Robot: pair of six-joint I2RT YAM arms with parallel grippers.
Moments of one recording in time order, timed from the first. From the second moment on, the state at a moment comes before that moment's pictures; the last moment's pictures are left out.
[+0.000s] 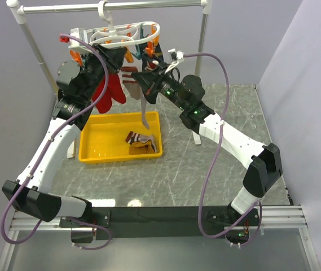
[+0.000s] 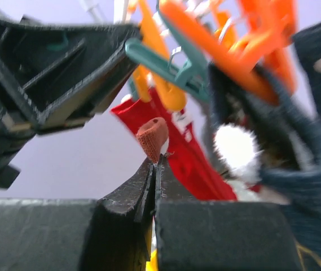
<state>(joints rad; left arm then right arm) -0.34 1.34 1.53 0.14 0.09 -0.53 0.70 1.64 1.50 0.46 -0.21 0.57</state>
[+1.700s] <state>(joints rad) -0.48 1.37 1.62 0.01 -0.29 -0.47 1.00 1.69 1.45 0.70 0.59 -0.30</state>
